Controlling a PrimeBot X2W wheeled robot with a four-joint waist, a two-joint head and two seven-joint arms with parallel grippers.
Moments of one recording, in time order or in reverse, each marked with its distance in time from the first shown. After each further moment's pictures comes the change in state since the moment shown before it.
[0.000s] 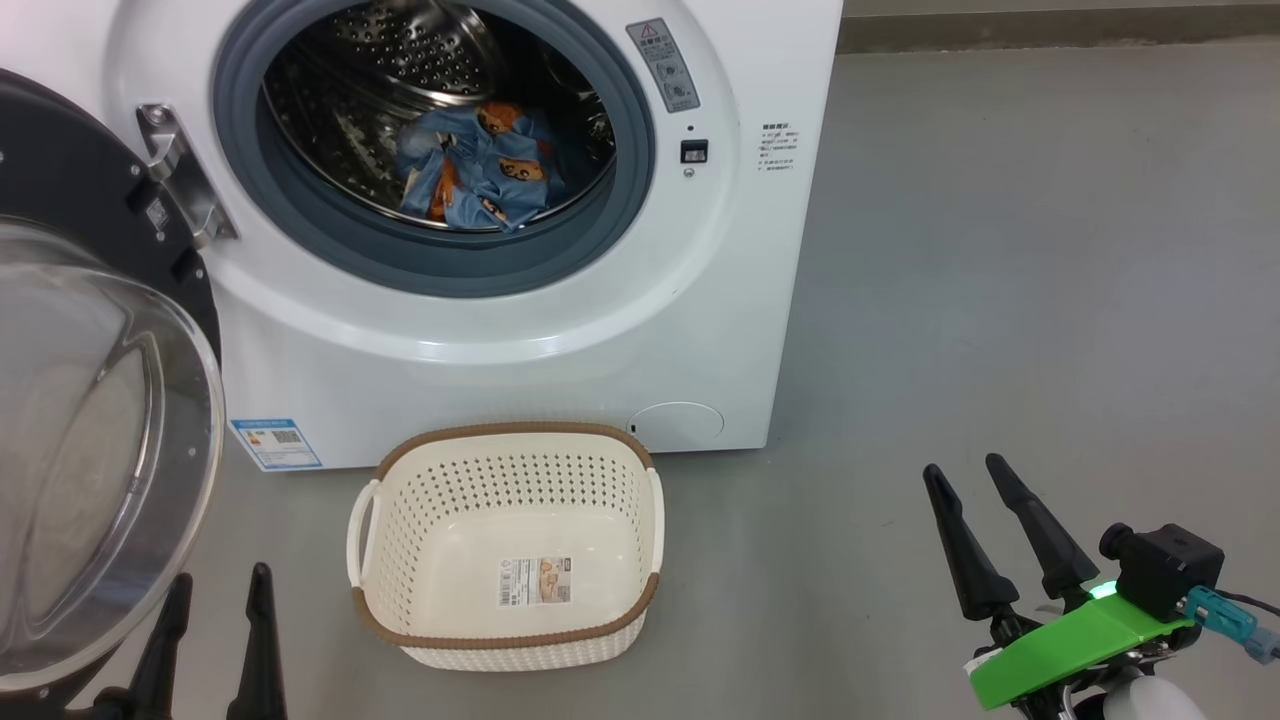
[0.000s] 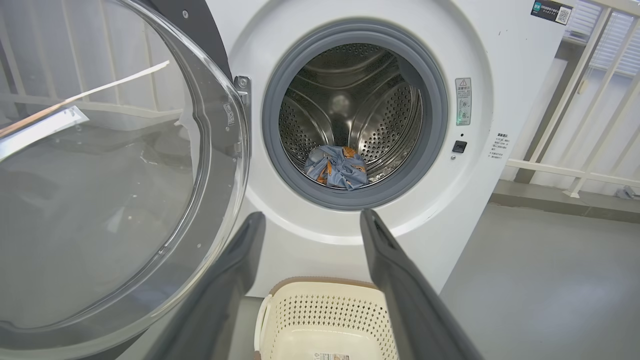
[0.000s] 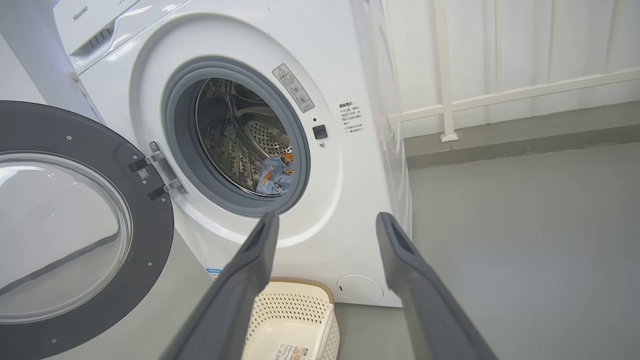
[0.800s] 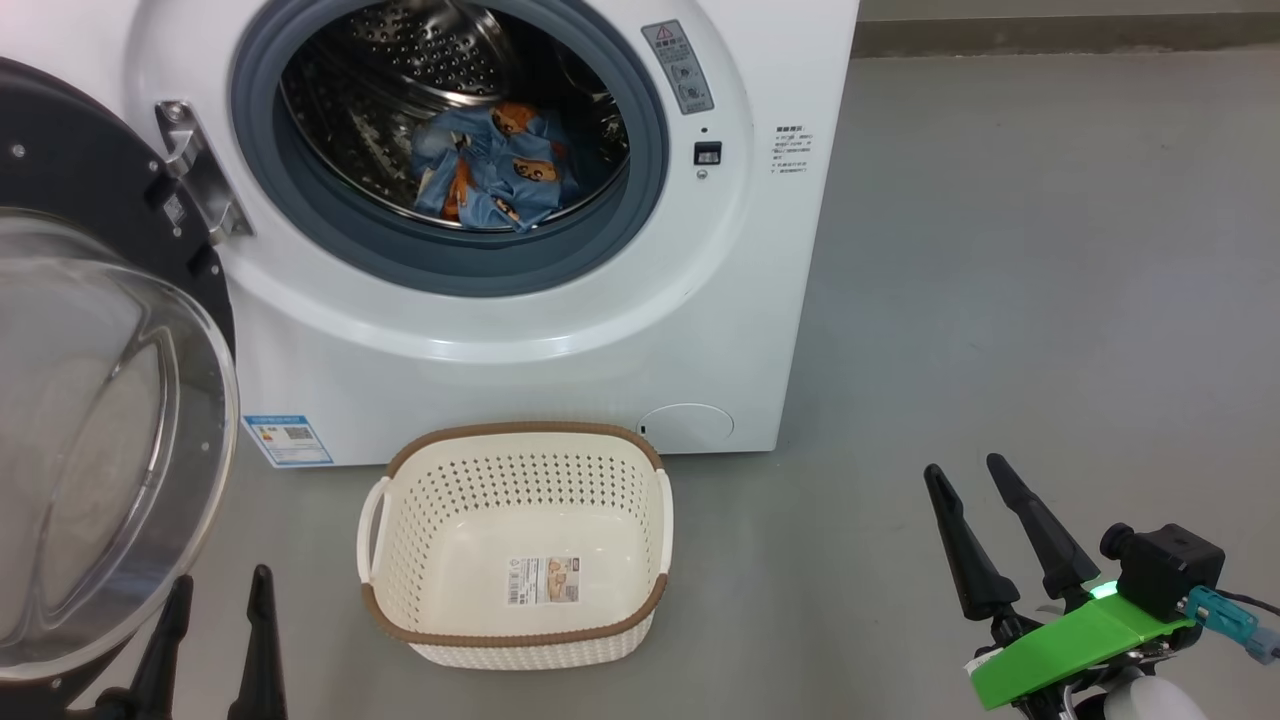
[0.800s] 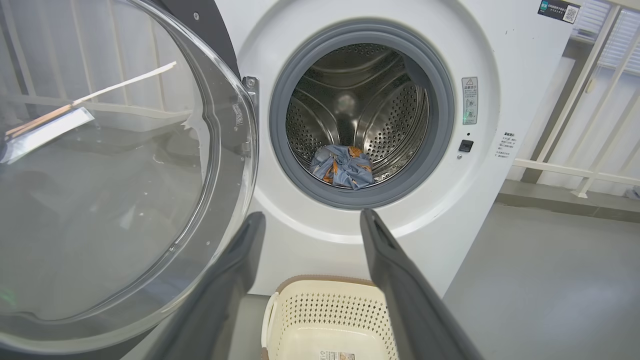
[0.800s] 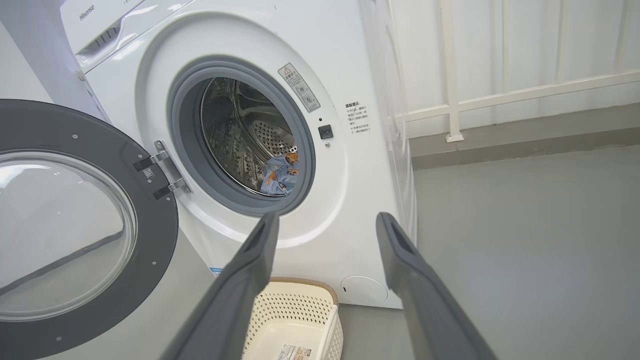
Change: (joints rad) left arm 0.000 -0.001 0.001 0.006 0.007 0.000 0.000; right arm 0.000 -0.001 -0.002 0.000 0.000 0.000 0.000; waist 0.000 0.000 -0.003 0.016
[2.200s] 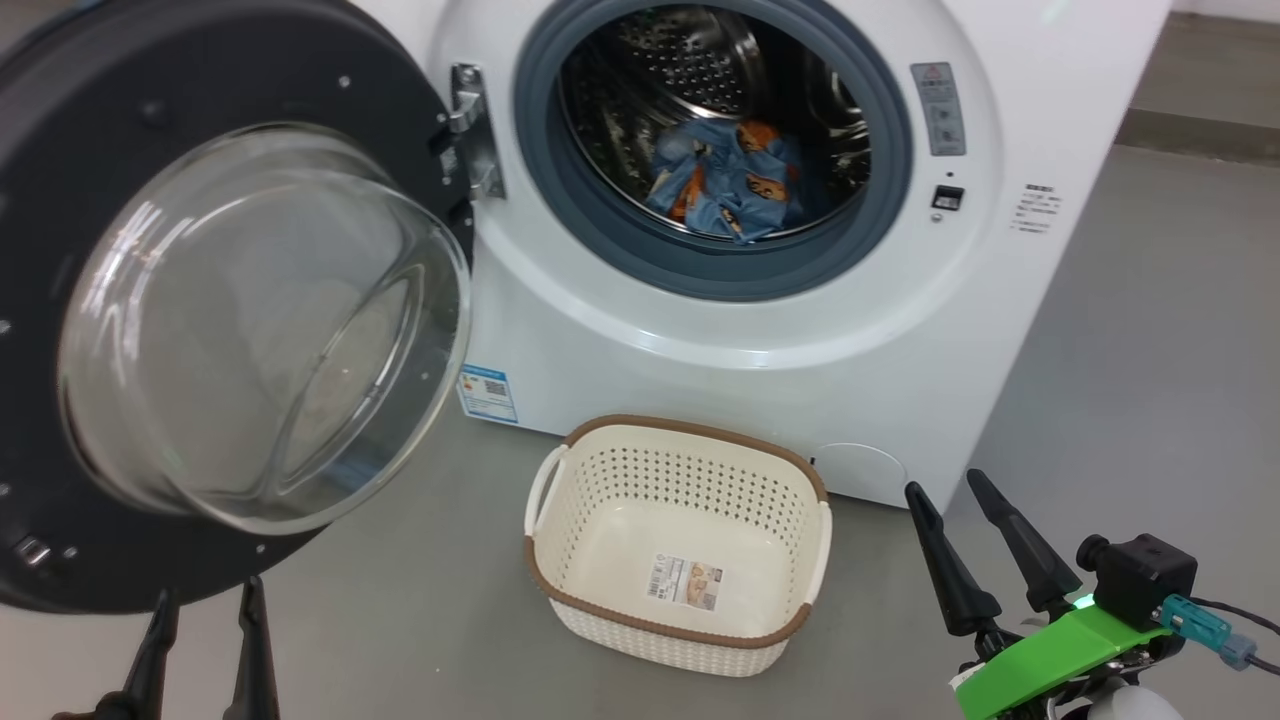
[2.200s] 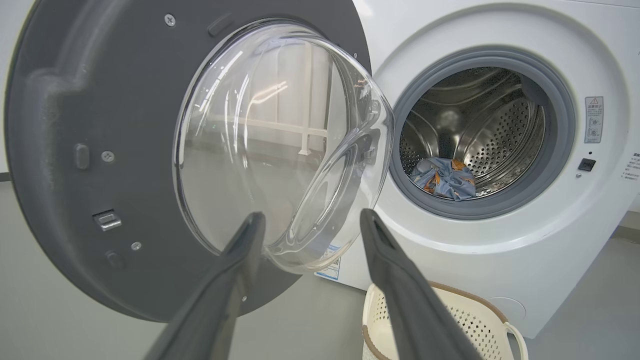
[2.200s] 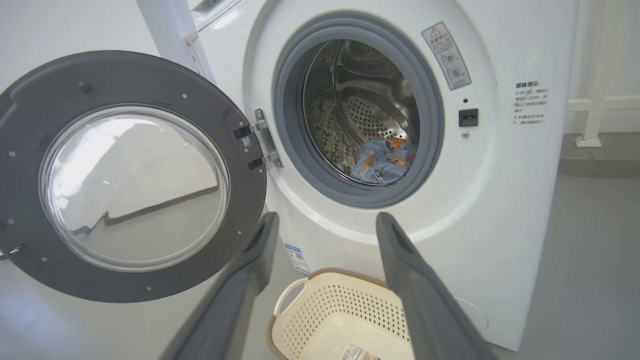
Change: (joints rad) left arm 0.003 0.001 0.008 0.016 0.044 0.039 0.000; right arm 0.004 0.006 0.022 0.020 -0.027 0.000 0.000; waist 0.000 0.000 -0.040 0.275
